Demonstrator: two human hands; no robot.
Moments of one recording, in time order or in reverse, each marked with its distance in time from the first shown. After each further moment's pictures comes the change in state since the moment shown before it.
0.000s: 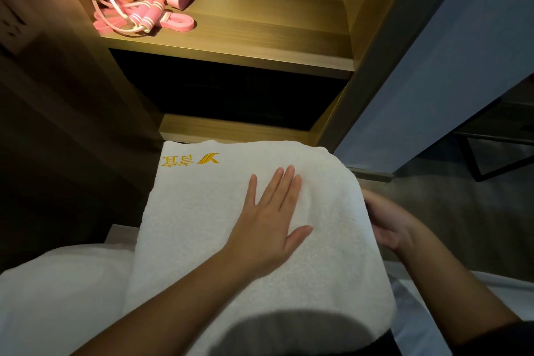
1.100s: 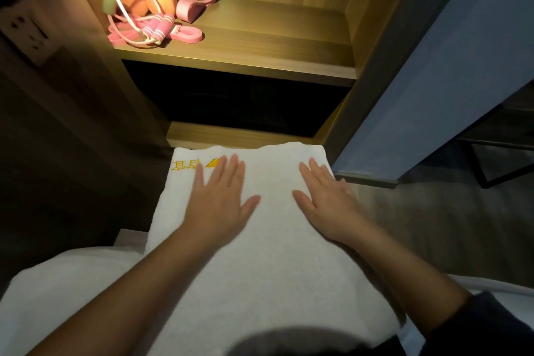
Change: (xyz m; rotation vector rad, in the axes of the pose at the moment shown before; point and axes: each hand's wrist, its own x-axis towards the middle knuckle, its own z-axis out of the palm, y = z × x) left_hand -0.005 -0.071 -0.024 0.207 -0.046 -0.307; right_hand 0.038 0.021 0.050 -1.708 0.371 -0.373
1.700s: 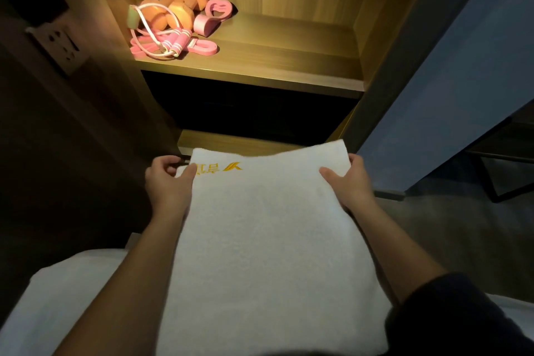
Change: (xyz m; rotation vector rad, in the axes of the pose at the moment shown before) left_hand 0.022 -0.087 0.004 -1.099 0.578 -0.774; right_hand 0.044 0.018 -0.014 0.798 0.331 0.428
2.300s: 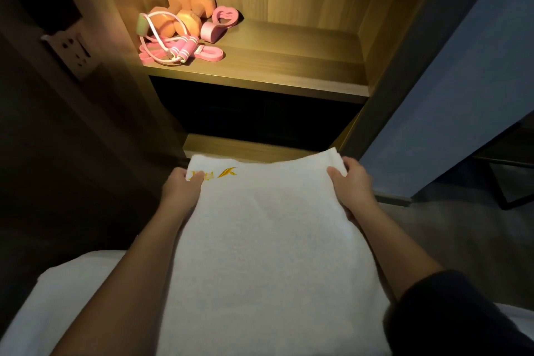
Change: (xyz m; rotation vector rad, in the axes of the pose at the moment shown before) left_hand 0.005 0.006 0.001 0.275 -0.264 -0.103; right_hand 0.006 -0.002 0.006 -0.041 0.008 -0.041
